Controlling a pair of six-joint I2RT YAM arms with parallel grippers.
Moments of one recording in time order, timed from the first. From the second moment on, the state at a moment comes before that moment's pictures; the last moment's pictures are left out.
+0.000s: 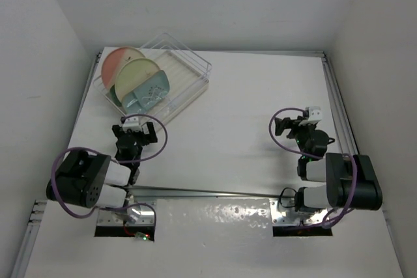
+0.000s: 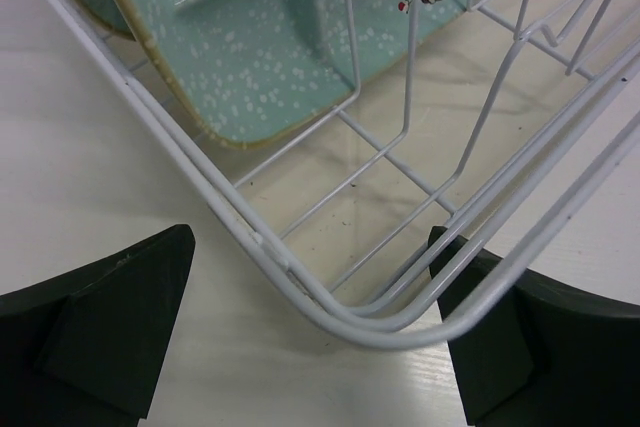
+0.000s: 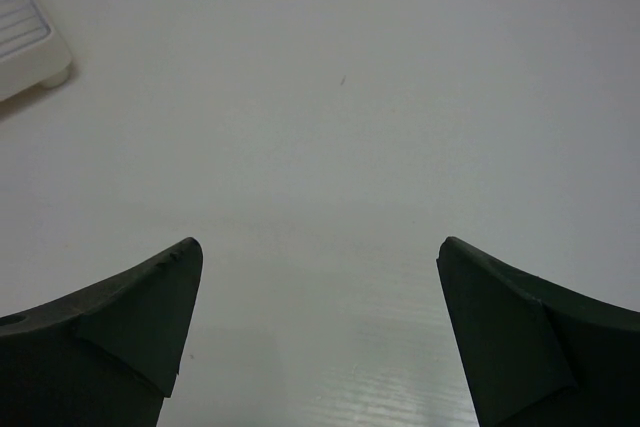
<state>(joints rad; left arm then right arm) -0.16 1.41 0.04 1.17 -0.27 -0.07 -0.12 1.39 0.04 1.24 -0.25 0.10</state>
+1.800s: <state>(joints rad) -0.12 1.80 1.61 -0.75 -0.19 0.51 -0.03 1.05 0.74 -0.12 -0.60 0.14</state>
